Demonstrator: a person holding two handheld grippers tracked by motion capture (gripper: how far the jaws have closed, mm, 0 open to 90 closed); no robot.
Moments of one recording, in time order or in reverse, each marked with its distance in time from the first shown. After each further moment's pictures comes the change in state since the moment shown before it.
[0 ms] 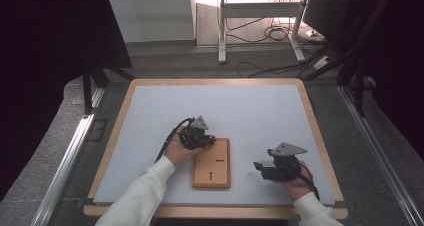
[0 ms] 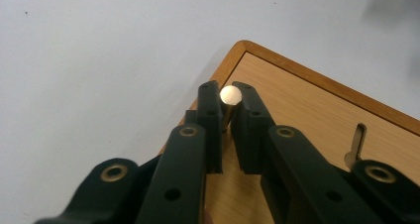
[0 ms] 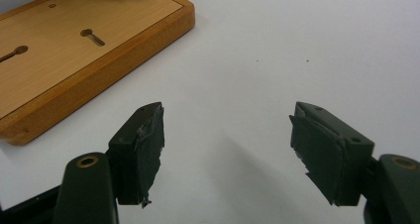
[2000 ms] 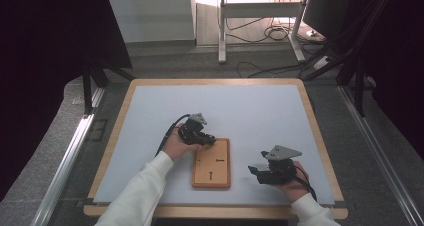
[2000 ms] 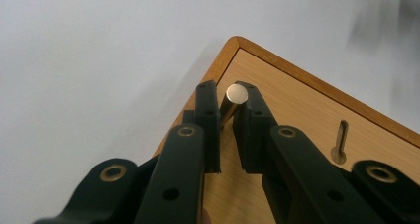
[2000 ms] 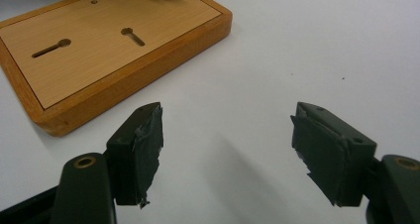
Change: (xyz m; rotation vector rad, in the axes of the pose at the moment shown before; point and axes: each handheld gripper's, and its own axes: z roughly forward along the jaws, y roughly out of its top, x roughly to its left) left arm 0.017 0.005 0.001 0.048 -0.130 -0.069; right arm 0.014 0.003 0.001 -0.009 0.058 -0.084
